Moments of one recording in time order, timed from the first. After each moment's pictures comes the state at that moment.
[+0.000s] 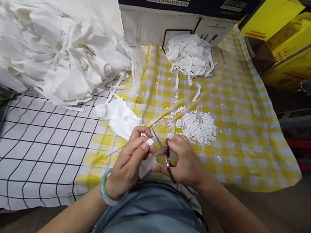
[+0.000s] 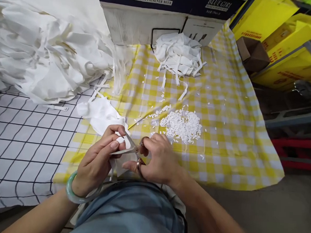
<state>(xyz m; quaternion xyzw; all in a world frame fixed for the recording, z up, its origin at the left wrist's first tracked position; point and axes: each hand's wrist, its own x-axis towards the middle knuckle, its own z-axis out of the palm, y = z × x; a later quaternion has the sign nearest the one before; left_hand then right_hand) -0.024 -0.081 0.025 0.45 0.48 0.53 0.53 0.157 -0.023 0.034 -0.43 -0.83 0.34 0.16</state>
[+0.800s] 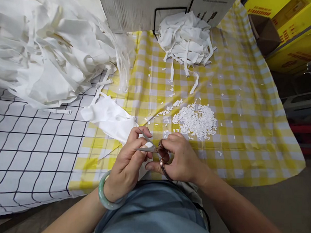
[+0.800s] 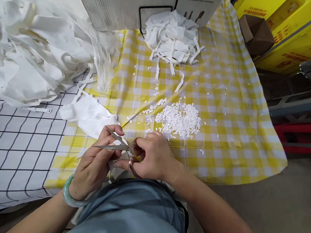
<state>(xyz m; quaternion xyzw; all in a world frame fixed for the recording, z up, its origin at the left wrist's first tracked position) -0.017 -0.069 0.018 0.50 0.48 0.49 0.53 0.154 -0.014 0.024 -0.41 -0.82 0.37 0.15</state>
